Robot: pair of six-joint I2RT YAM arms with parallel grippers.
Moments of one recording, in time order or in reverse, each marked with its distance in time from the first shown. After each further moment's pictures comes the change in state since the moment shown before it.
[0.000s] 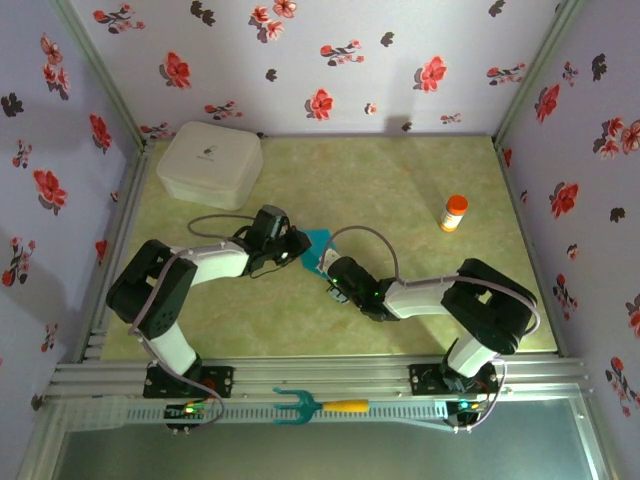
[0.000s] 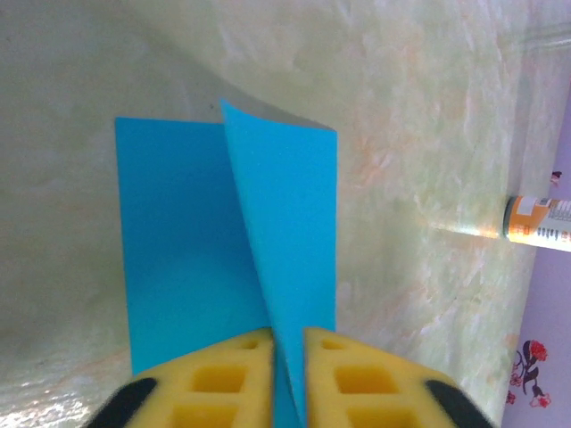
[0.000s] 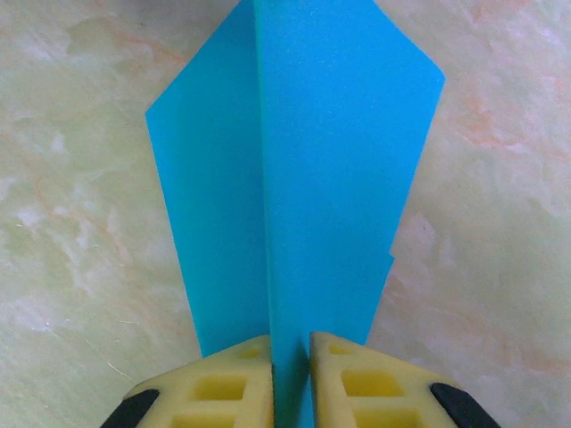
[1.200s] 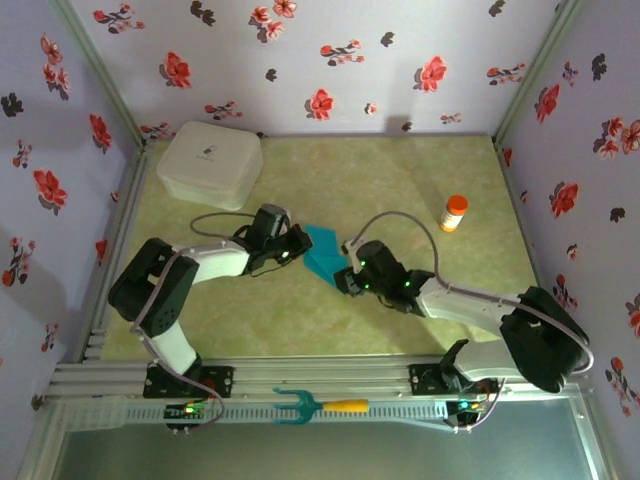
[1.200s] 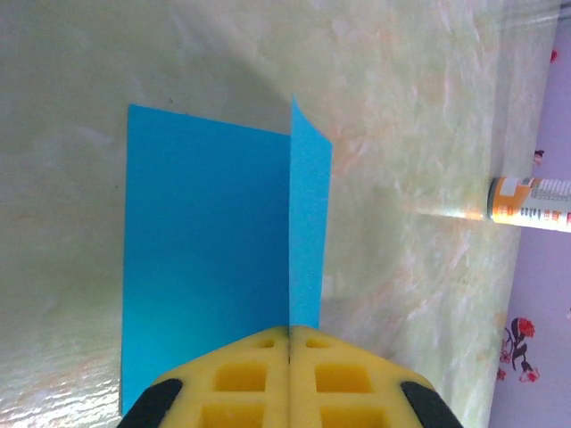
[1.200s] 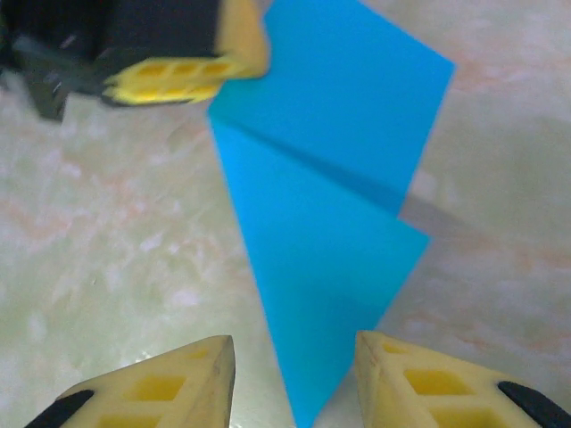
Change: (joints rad) left arm 0.004 0.010 0.002 0.038 0.040 0.023; right arm -0.128 -0.304 -0.034 -0.200 -0.324 0.307
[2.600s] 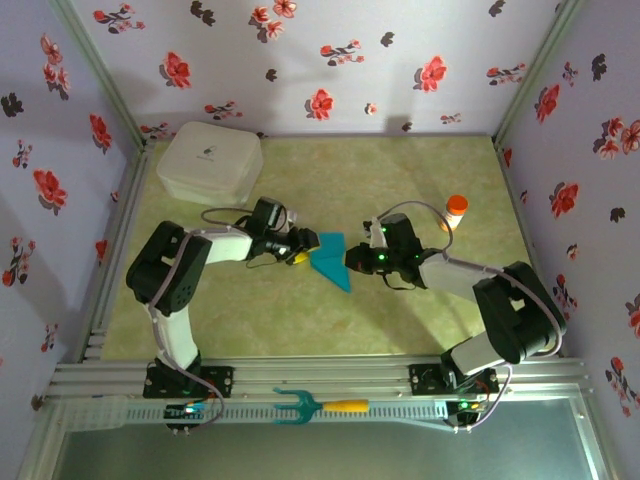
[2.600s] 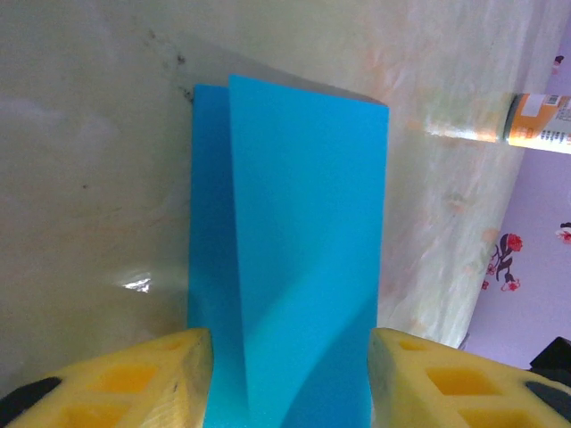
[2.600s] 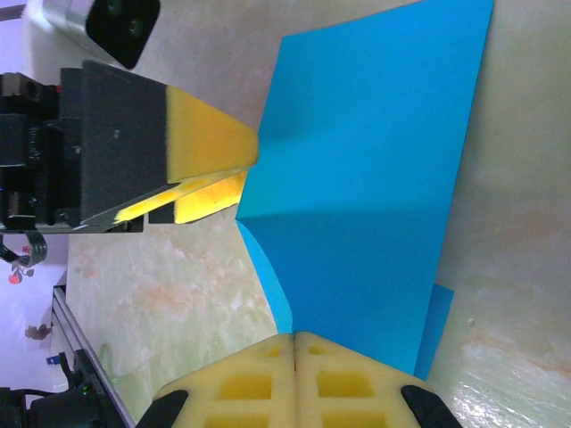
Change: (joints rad) left arm 0.093 0.165 0.120 -0.104 0.322 0.124; right arm -0.346 0.176 0.071 0.076 -0.572 0.404
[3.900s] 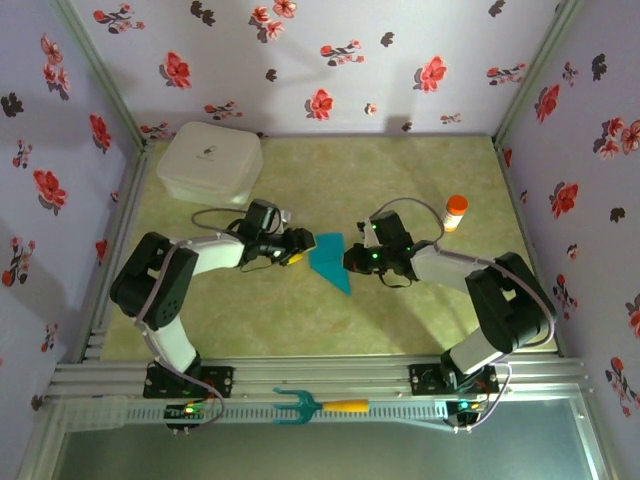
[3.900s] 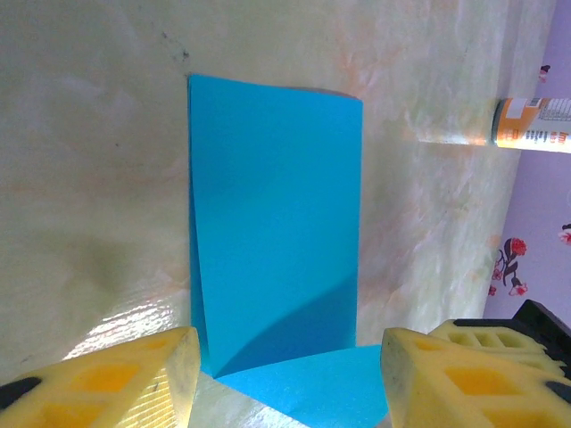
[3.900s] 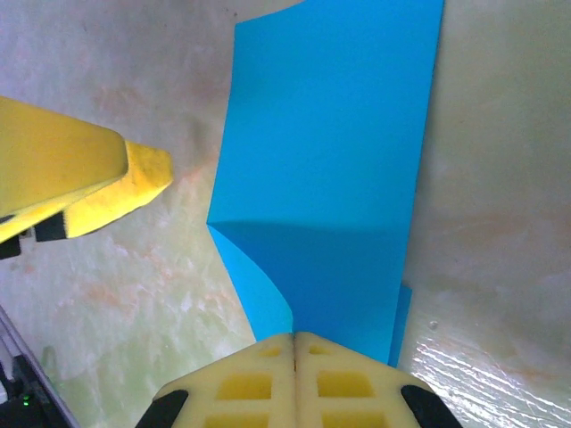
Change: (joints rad) left arm -0.002 -0.119 -0.074 -0.004 -0.061 0.023; right arm 0.032 0.068 0.089 -0.140 0.081 -0.052
